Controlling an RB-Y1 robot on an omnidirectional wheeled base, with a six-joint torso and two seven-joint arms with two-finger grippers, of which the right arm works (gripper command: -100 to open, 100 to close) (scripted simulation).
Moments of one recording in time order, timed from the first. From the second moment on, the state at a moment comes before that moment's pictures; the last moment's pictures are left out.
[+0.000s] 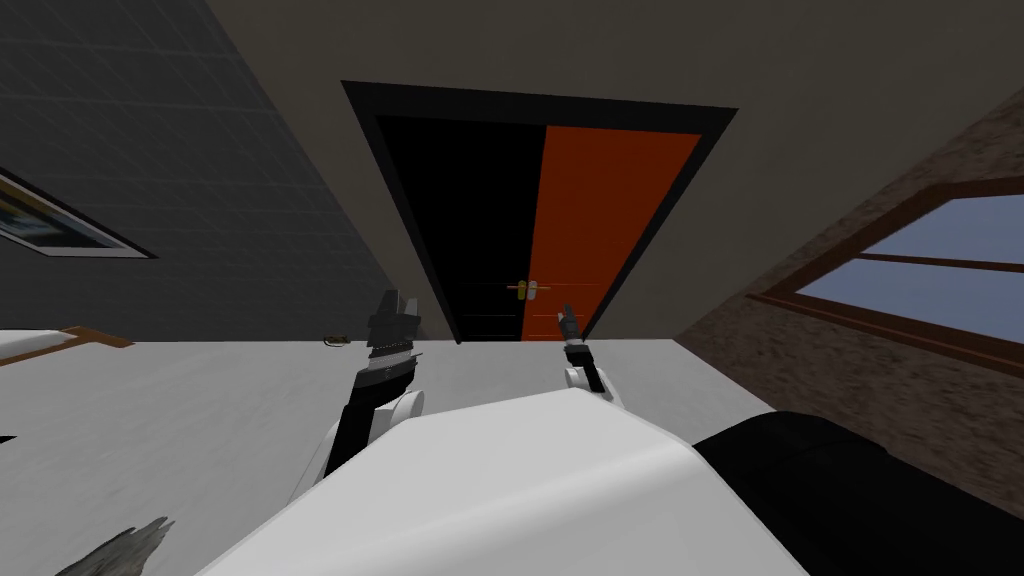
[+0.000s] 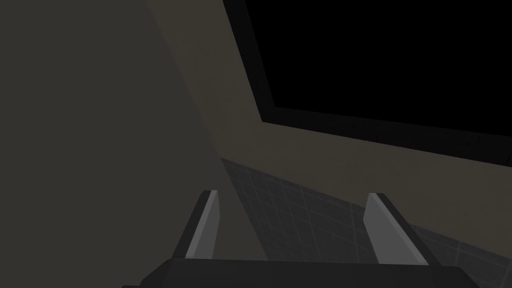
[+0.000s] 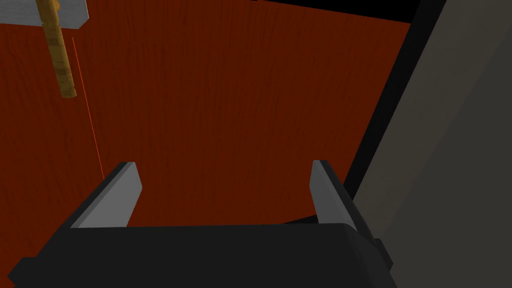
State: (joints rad) arm 0.37 -0.09 -0.08 -1.88 0.02 -0.42 -0.04
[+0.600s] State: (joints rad) arm 0.34 -0.11 -0.12 -1.76 0.00 -0.39 -0.07
